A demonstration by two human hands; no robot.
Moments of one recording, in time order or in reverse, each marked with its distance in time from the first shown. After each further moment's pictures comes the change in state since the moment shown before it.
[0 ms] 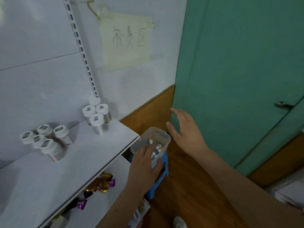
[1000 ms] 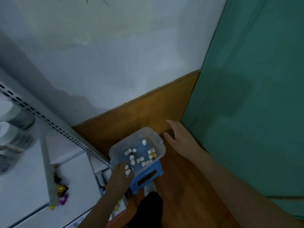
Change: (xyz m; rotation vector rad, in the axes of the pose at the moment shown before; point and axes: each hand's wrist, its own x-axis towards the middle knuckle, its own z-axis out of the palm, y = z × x) left_hand 0.198 -0.104 0.236 -0.121 -0.250 -0.879; right_hand 0.229 0.334 0.128 0.148 -0.644 0.074
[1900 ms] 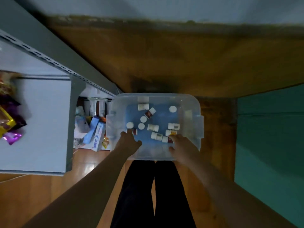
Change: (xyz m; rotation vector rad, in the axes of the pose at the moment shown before) left_hand 0.214 -0.131 0.141 -0.167 -0.116 -0.739; right_hand 0.181 0.182 0.286 -0.406 -0.995 -0.093
